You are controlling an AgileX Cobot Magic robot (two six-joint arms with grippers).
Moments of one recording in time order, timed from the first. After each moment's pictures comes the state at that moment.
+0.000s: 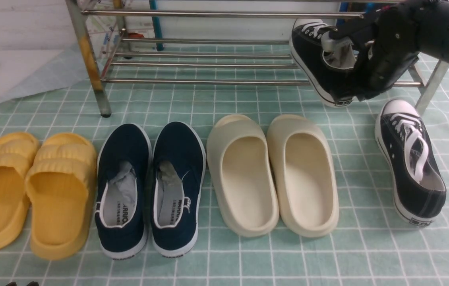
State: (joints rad) right arm 0.26 2.07 -1.77 -0.21 0.81 0.01; left arm -0.14 -0.01 0.03 -0.04 0.40 -0.16
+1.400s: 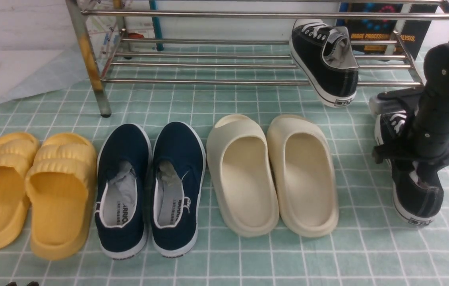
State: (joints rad) right arm 0.16 1.94 -1.39 -0.05 1.00 0.12; left arm -0.14 -0.01 0.03 -0.04 0.40 -0.16
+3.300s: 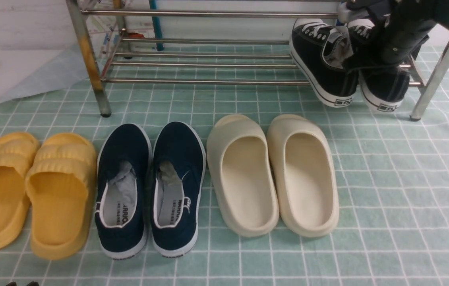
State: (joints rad) right arm 0.16 2.21 -2.09 -0.06 0.93 -0.16; left arm -0.14 -0.01 0.03 -0.04 0.40 -0.16
